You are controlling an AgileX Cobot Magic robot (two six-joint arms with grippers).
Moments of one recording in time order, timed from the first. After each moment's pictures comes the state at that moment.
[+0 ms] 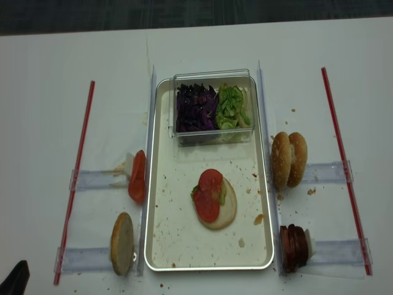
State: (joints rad) left arm 0.01 -0.01 -0.49 0.01 1.18 -0.05; right arm -0.02 -0.01 -0.48 0.05 1.12 -0.06
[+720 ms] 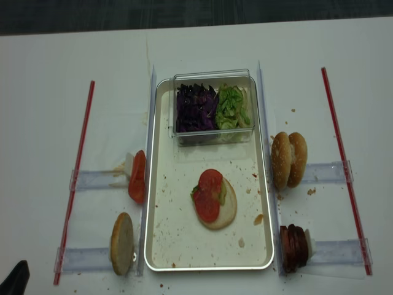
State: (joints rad) left arm 0.01 -0.01 -0.49 0.01 1.18 -0.05; right arm -0.02 -0.01 -0.48 0.05 1.12 -0.06
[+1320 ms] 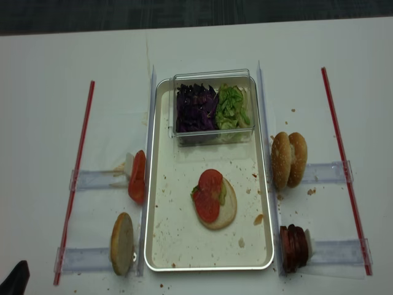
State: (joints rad) left arm 0.01 -0.01 -0.49 0.01 1.18 -0.05; right arm -0.02 -0.01 -0.48 0.05 1.12 -0.06
